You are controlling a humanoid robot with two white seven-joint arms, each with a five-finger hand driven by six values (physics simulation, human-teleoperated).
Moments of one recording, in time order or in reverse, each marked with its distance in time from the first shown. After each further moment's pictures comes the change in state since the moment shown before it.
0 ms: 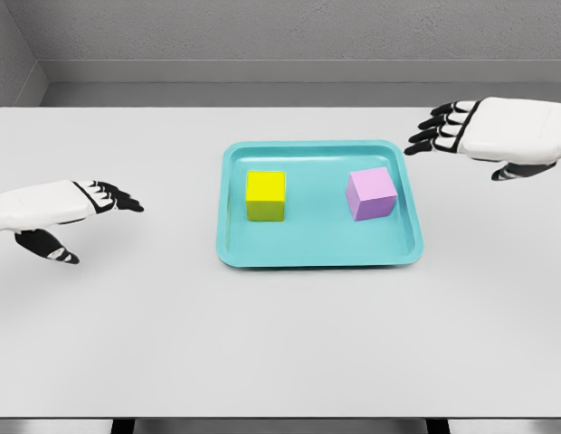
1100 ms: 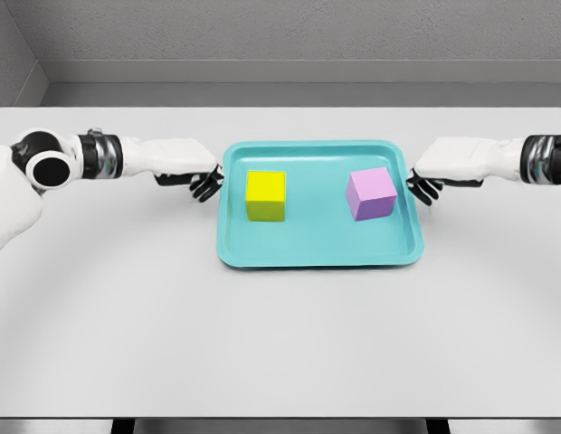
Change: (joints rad) left arm -0.549 -0.464 -0.463 0.466 -0.123 0.001 -0.006; right arm -0.080 0.259 0.218 0.390 0.080 0.019 0.000
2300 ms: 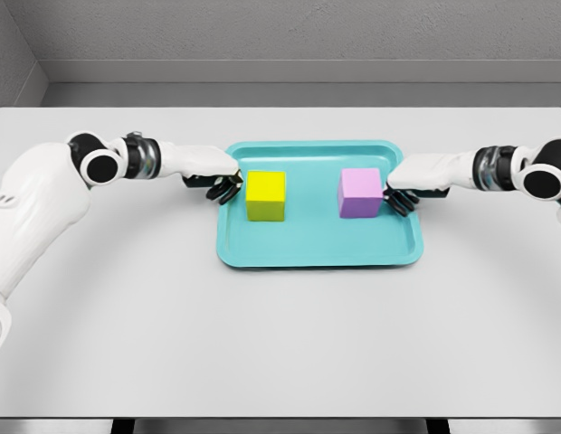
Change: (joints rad) left arm -0.046 -0.188 -0.014 0.270 -0.126 0.012 0.010; right arm -0.045 0.138 0.115 0.164 0.045 0.053 0.002
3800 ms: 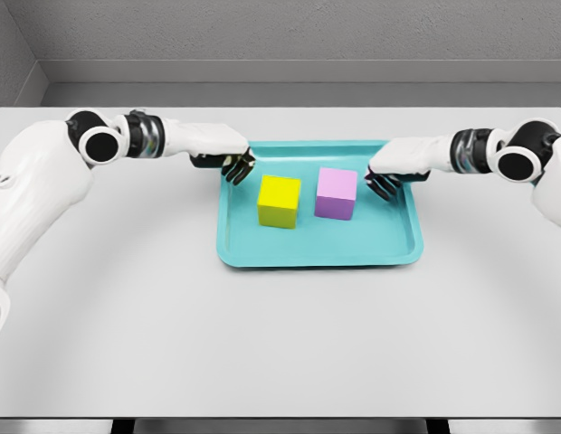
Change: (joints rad) left arm -0.063 0.002 -0.018 -0.011 0.088 -0.012 -0.011; right arm -0.061 0.094 0.006 0.094 0.047 0.001 -0.002
